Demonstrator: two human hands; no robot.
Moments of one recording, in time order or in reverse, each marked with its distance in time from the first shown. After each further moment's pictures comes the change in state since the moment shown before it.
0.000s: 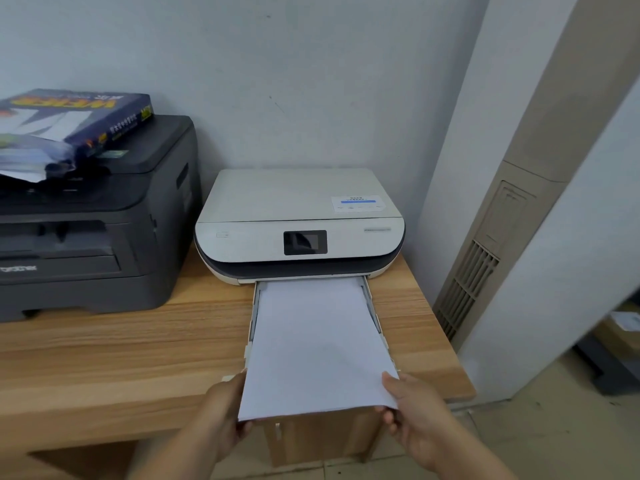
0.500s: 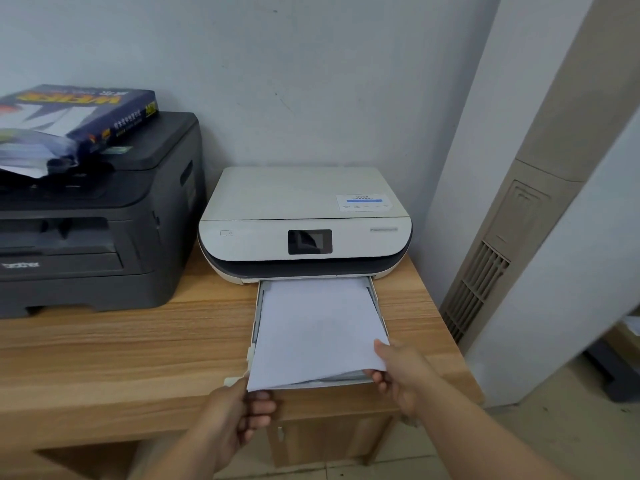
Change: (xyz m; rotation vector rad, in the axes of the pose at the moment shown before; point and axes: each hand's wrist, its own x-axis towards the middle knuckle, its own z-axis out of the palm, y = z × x) left_hand 0.017 -0.011 -0.002 0.125 0.011 -0.007; right_hand 0.037 -0.035 0.021 -0.128 0.017 -0.057
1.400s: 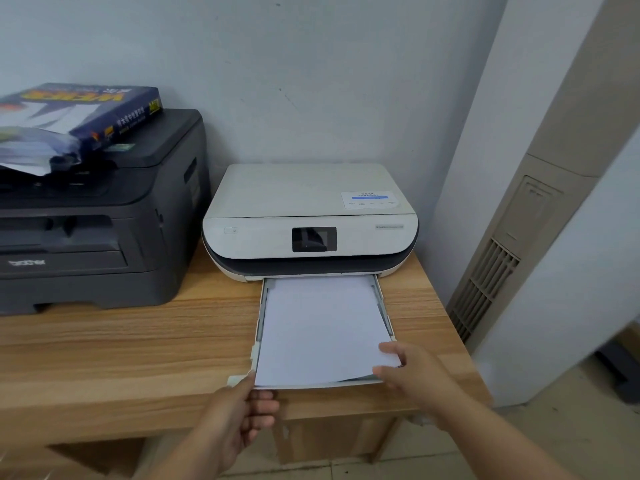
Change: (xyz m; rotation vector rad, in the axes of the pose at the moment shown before) left_hand 0.005 -0.005 -0.001 -0.015 0.009 0.007; right_hand -0.013 0.003 -0.023 -0.528 -0.012 -0.292
